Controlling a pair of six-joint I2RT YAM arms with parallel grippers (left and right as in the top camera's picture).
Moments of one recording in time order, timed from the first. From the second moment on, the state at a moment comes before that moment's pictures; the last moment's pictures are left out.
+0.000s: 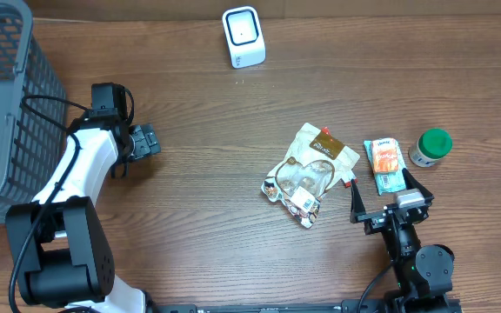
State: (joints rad) left arm 0.09 1.75 1.13 -0.66 -0.15 -0.31; right arm 0.14 0.01 0.02 -0.03 -0.04 -0.10
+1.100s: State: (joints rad) left arm 0.09 1.55 1.13 -0.67 -0.15 -0.31; right arm 0.14 0.01 0.02 -0.04 -0.04 -0.11
